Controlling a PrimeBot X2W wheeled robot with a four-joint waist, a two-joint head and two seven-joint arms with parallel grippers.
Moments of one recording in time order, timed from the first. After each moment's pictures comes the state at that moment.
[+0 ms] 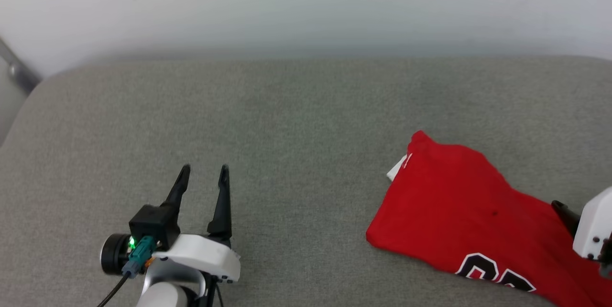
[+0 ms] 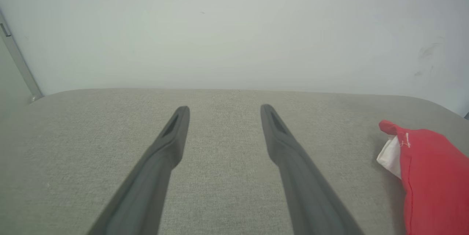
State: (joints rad) left arm -0.10 0.20 -0.26 0.10 -0.35 0.14 -0.18; right arm -0.20 -0.28 -0.22 0.25 0.34 0.13 0.64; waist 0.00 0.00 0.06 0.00
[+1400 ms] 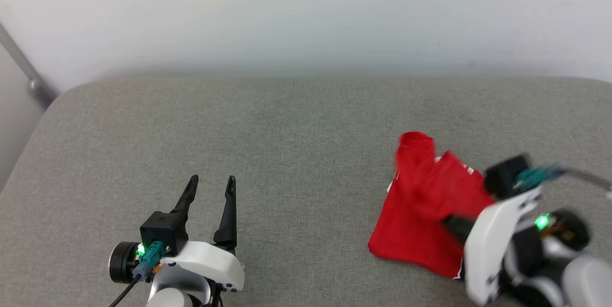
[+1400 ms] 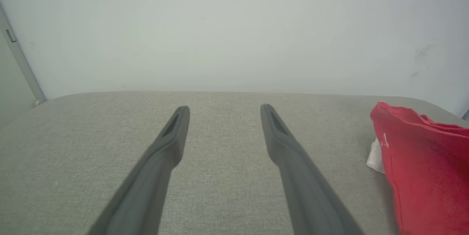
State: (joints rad) left arm -0.13 0.20 -0.30 0.17 -0.36 0.13 -0.21; right arm -0.18 -0.27 0.14 -0.15 0.44 0.13 0.84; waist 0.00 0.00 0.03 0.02
